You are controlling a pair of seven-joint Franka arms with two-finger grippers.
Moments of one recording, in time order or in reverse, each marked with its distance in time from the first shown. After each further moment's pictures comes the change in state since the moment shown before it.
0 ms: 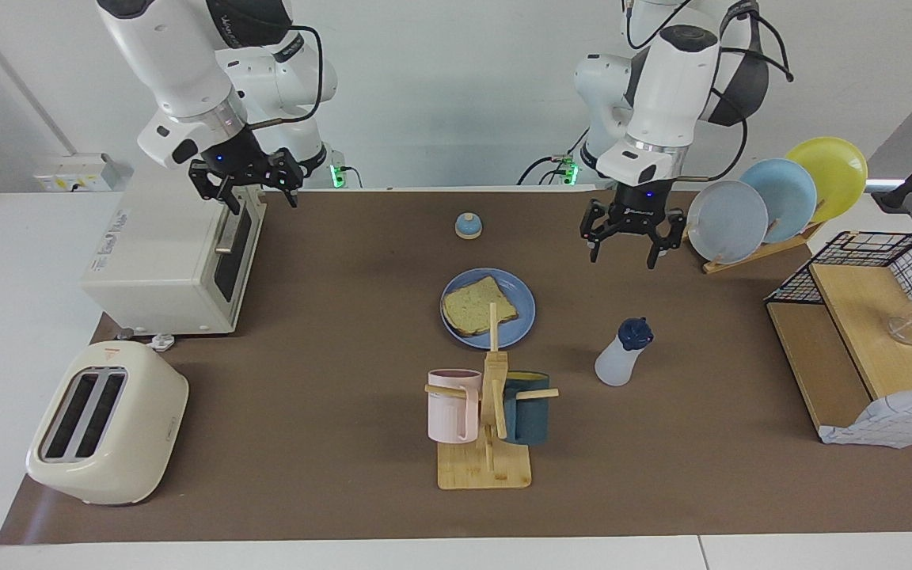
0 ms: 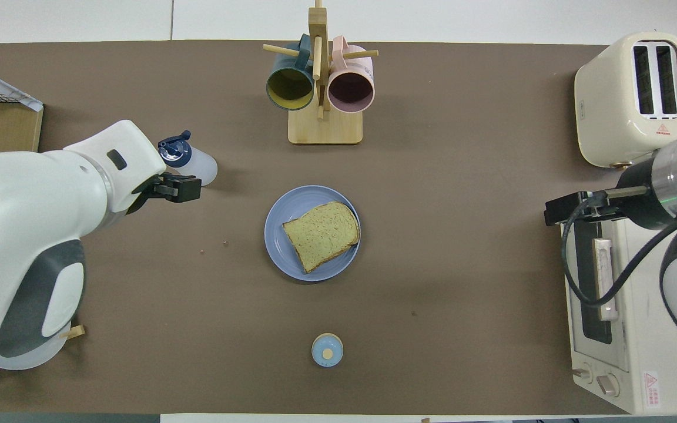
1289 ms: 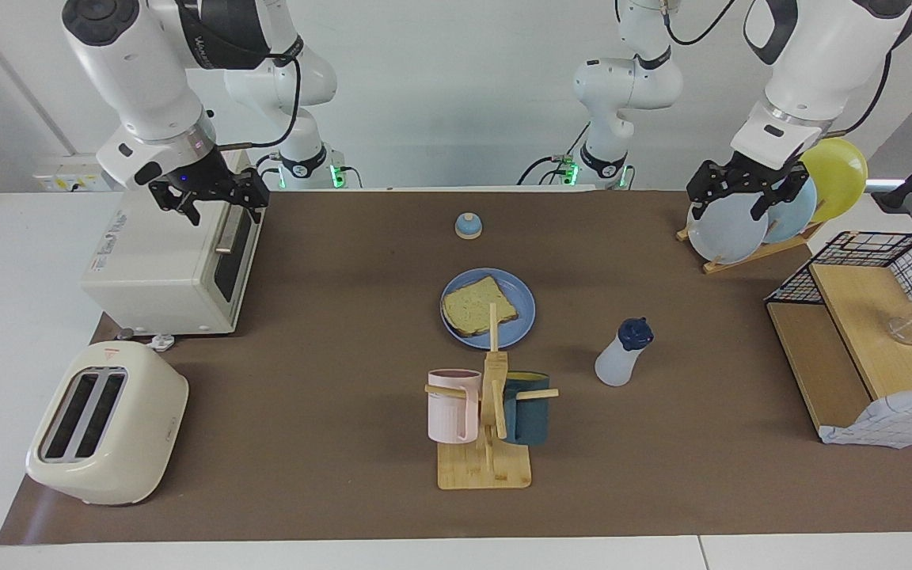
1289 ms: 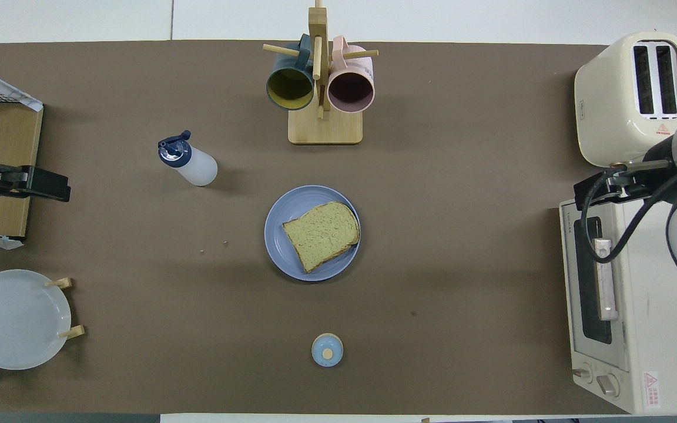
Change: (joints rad) left arm 0.317 0.103 -0.074 0.356 -0.060 -0.546 0.152; right arm -0.045 0.077 0.010 0.084 -0.090 -0.050 -0.023
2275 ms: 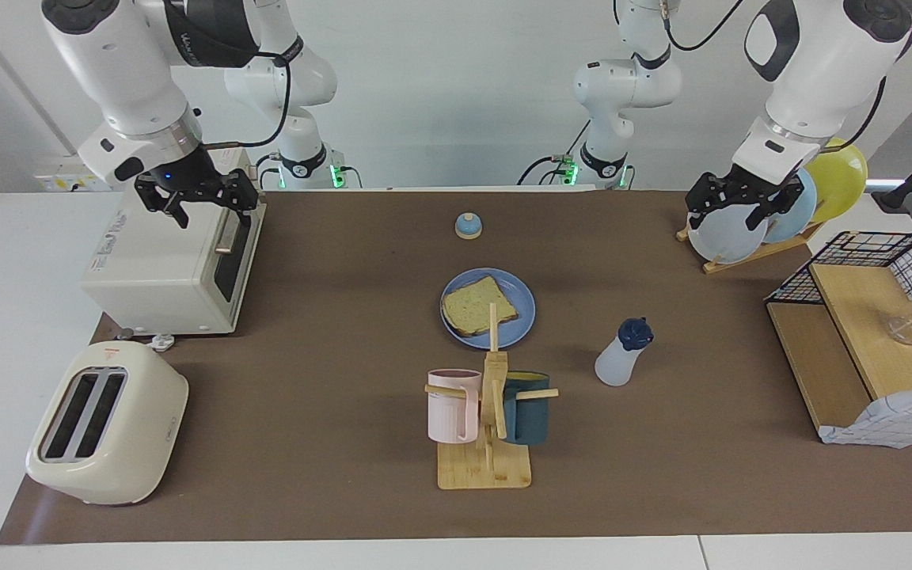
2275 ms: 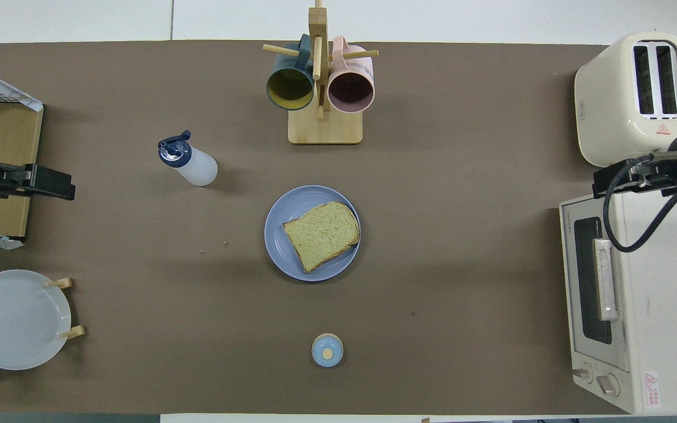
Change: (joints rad) left arm 0.047 -0.012 -0.039 -0.035 -0.034 0.031 0.005; right arm -0.047 -0.001 -0.002 0.007 0.003 0.032 0.000
